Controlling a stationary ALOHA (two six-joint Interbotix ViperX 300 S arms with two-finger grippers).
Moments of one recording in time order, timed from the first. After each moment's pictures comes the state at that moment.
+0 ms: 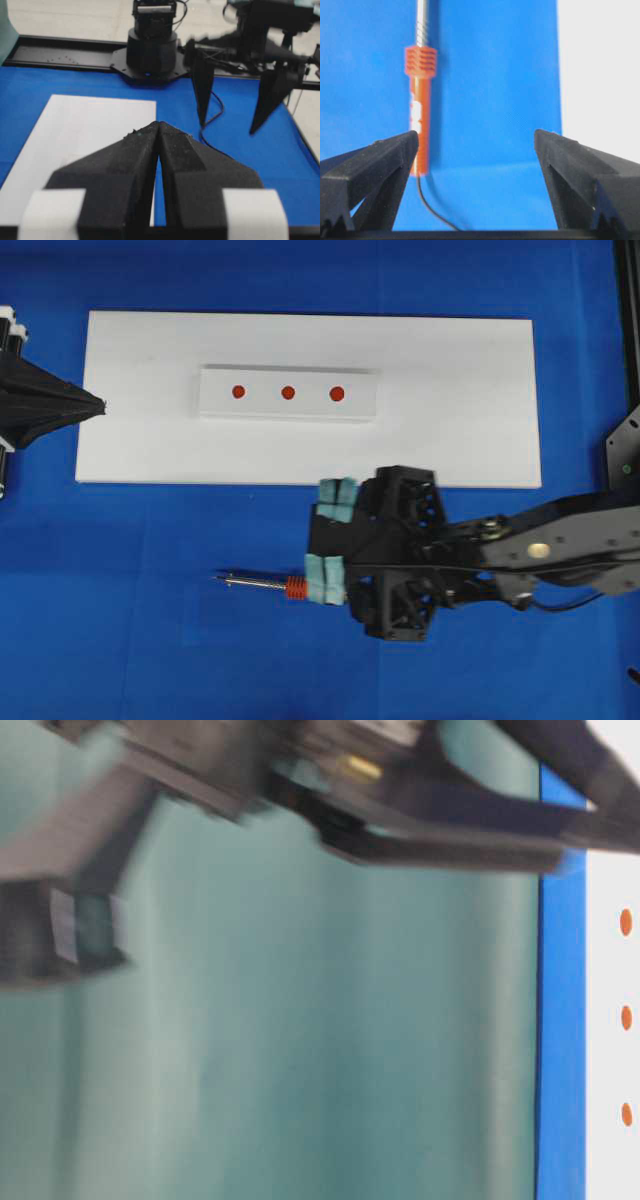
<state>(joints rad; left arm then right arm) -0.02 -0.99 1.21 0.00 -0.30 -0.06 0.36 0.01 0.29 -0.35 0.81 0.78</state>
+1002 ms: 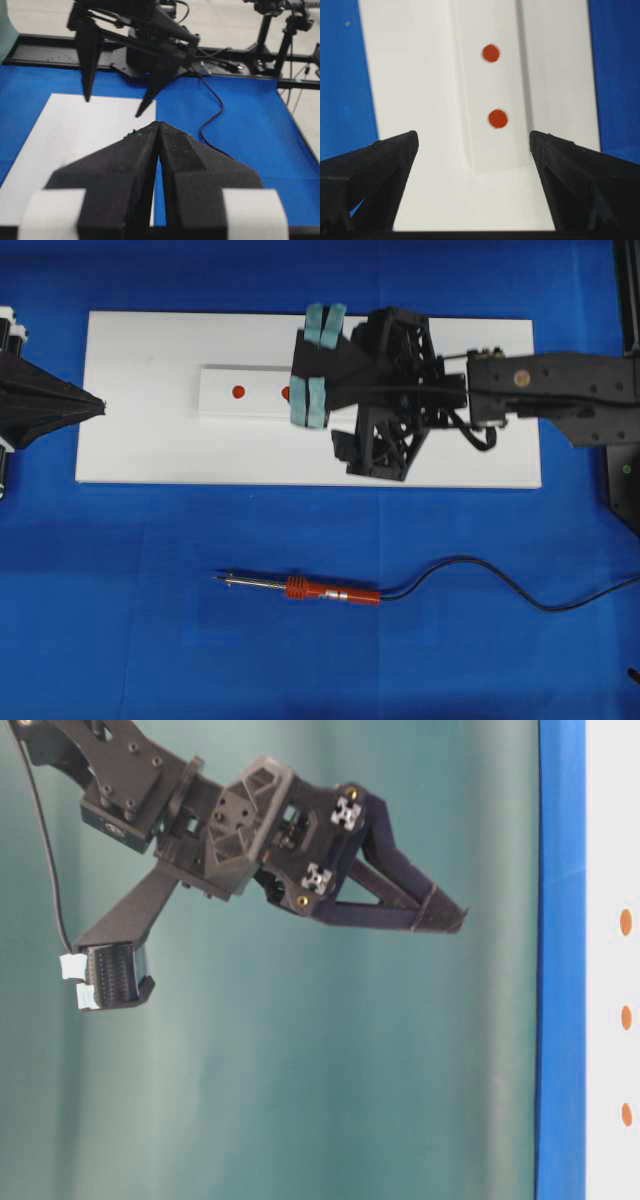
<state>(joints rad) -0.02 -0.99 1.21 0.00 -0.29 -0.07 0.00 -0.03 0.29 -0.33 0.76 0.44</state>
